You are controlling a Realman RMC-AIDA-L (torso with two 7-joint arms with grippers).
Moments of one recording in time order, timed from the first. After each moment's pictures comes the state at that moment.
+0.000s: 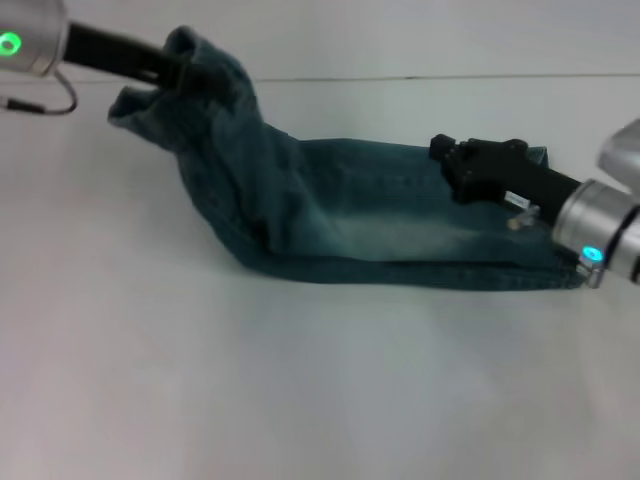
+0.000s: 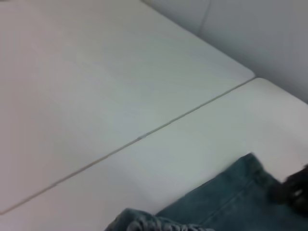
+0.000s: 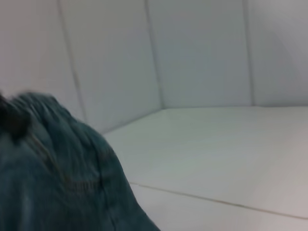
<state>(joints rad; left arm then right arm) -0.85 -1.99 0.81 0.99 2.36 1.45 -2.23 0.66 2.10 -0.65 -0.16 -1.49 -1.04 0.86</state>
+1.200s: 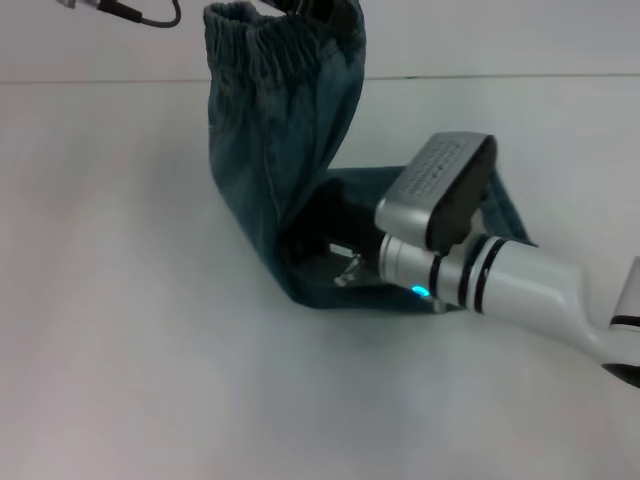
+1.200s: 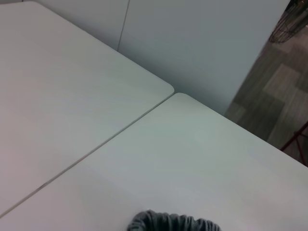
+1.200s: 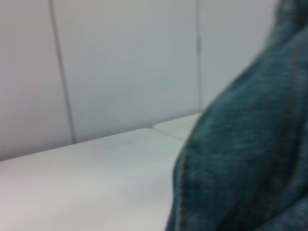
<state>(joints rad) -1.07 -2.02 0.83 1.07 2.35 1.62 -2.41 0.94 2.12 -0.34 0.29 -1.73 -0.89 0.44</state>
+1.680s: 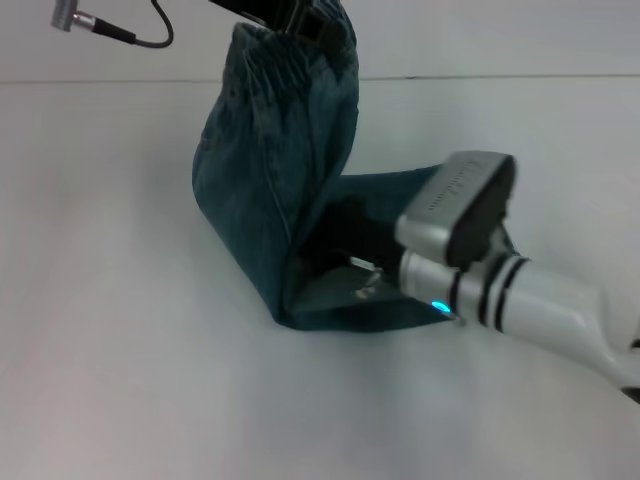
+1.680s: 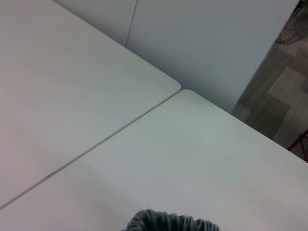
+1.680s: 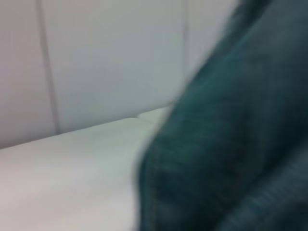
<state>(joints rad) -1.03 -2.02 0.83 1.06 2.35 1.60 -2.39 0.86 2.11 -0.12 0.29 -1.95 -0.84 0.43</state>
